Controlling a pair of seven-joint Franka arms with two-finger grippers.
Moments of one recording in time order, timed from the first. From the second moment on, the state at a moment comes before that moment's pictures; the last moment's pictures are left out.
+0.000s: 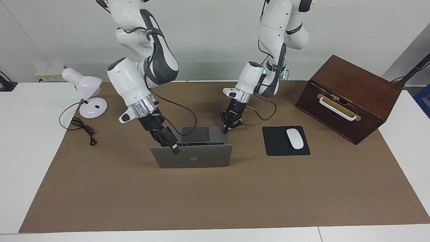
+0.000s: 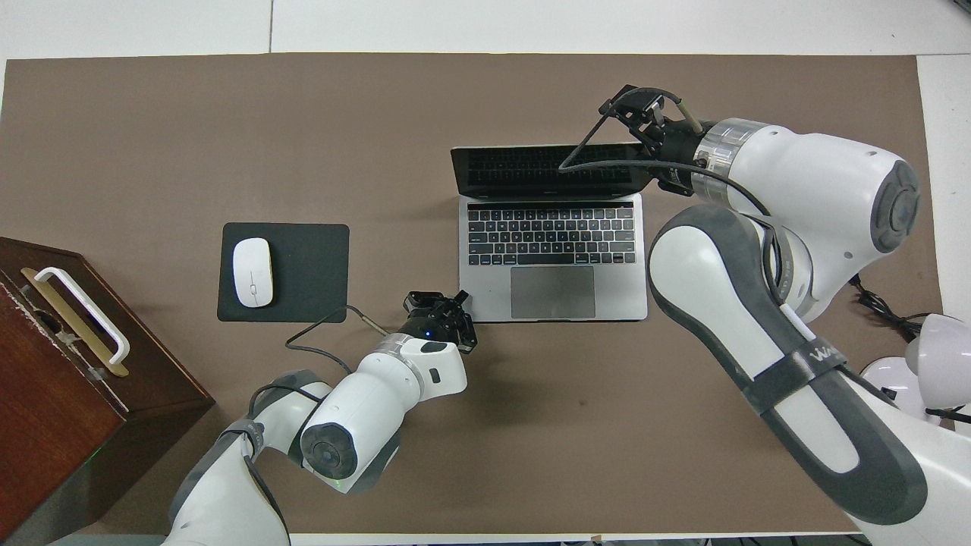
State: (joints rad) left arm -0.67 0.27 -0.03 -2.49 -0.04 3.49 0.09; right arm 0.19 0.23 0.09 -1.89 0.60 2.68 0.57
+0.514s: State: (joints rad) left arm -0.67 0.27 -0.03 -2.49 -0.04 3.49 0.09; right arm 0.15 0.15 0.06 -1.83 0.53 2.37 0.64
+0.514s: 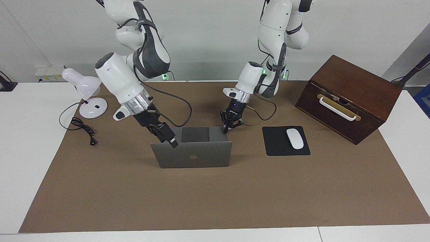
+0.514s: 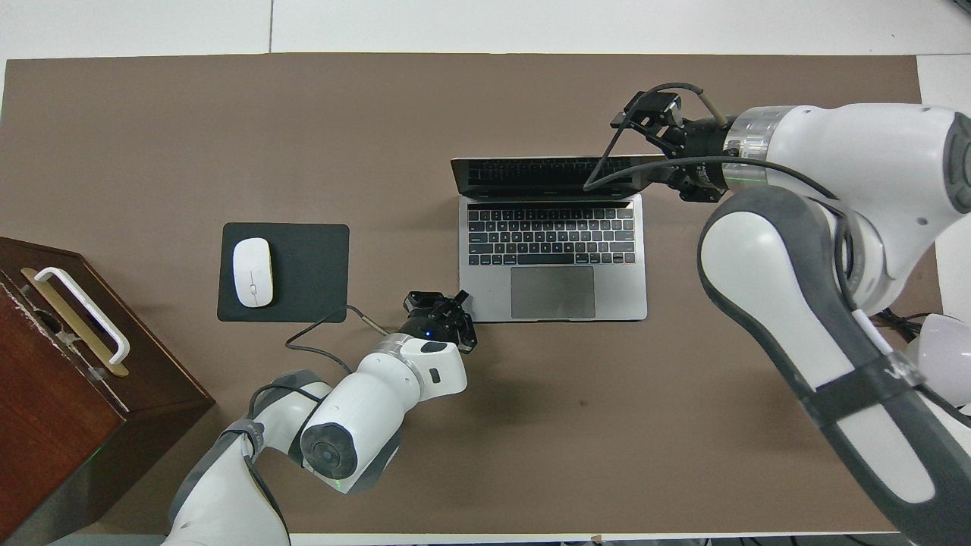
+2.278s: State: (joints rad) left arm -0.66 0.17 -0.01 -2.49 -0.04 3.40 0.04; right arm -0.03 -0.07 0.02 -1.64 -0.04 1.79 0.02
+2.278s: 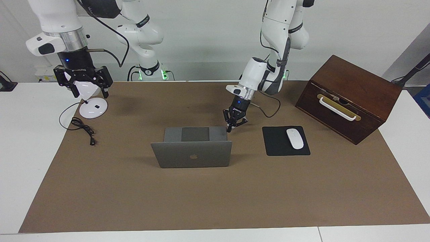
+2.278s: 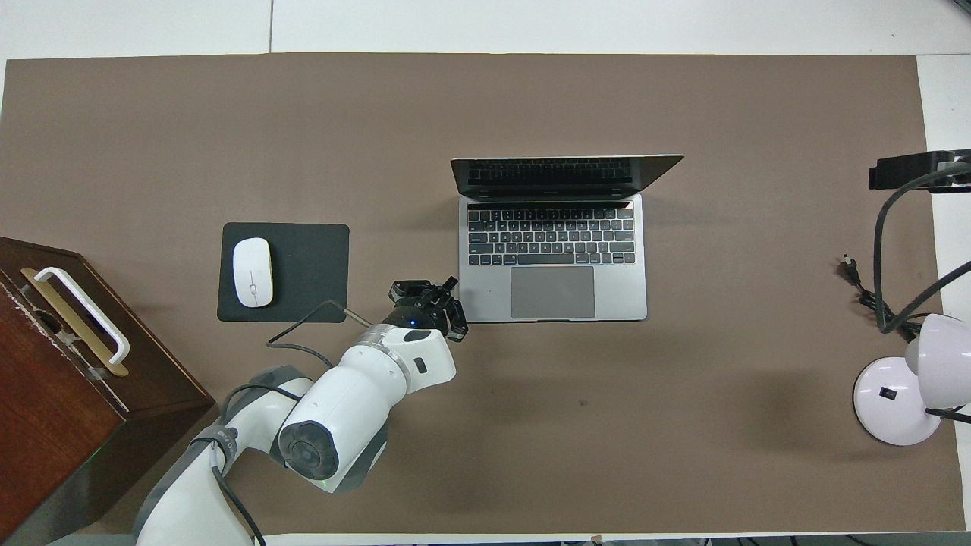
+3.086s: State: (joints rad) left arm -0.56 -0.11 -0.01 -2.47 -0.04 2.88 0.04; right arm -0.02 -0.07 0.01 -1.60 -0.04 1.65 -0.01
